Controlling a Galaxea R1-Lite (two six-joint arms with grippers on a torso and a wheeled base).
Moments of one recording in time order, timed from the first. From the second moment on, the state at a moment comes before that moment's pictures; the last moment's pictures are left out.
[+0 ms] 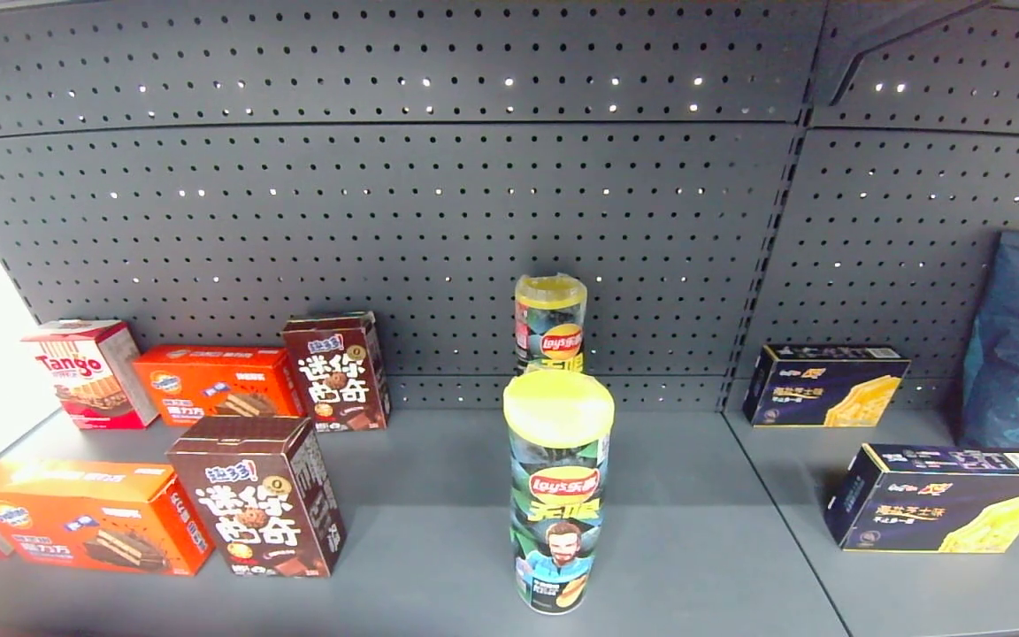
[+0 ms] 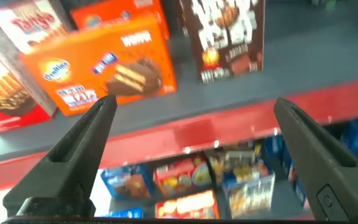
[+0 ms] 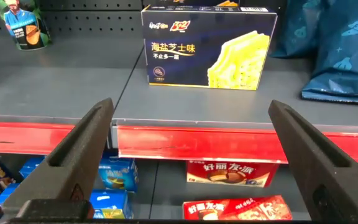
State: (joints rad) left arm 0.00 0.04 -0.02 -0.01 -0.10 0.16; right arm 0.00 0.00 0.00 -0.01 0.04 0.00
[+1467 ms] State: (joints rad) left arm 0.00 0.00 -0.01 -0.04 0.06 0.12; right arm 0.00 0.00 0.00 -0.01 0.04 0.00
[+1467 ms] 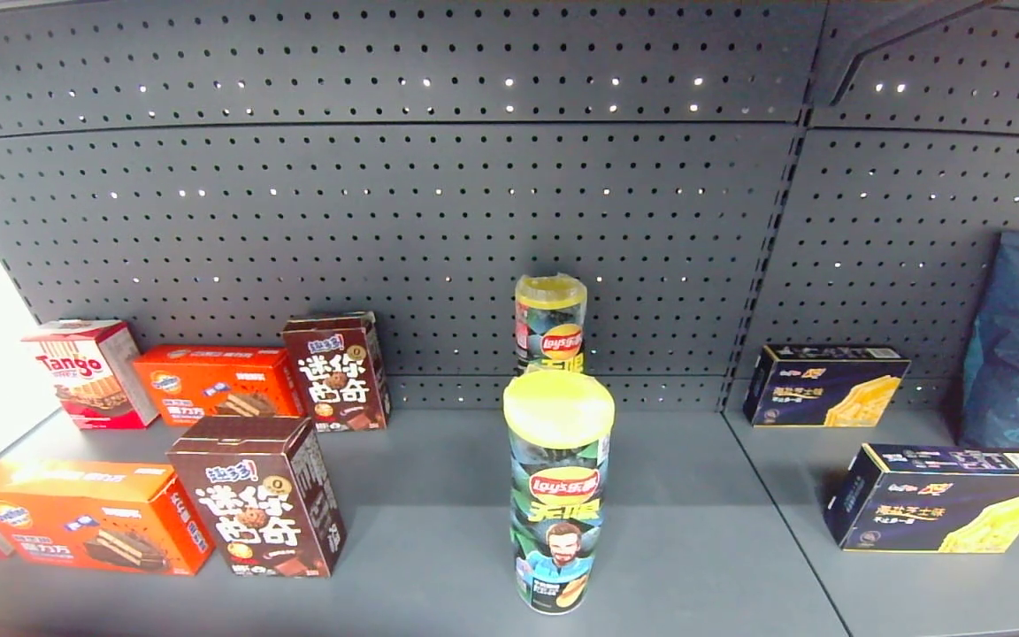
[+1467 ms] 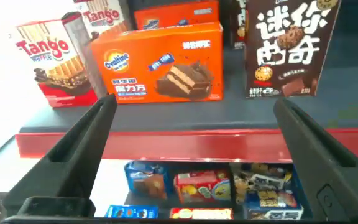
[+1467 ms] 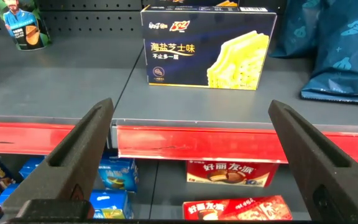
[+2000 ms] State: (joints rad) left arm 0.00 0.00 -0.01 0.00 -0.06 0.07; right arm 0.00 0.00 0.00 -0.01 0.04 0.00
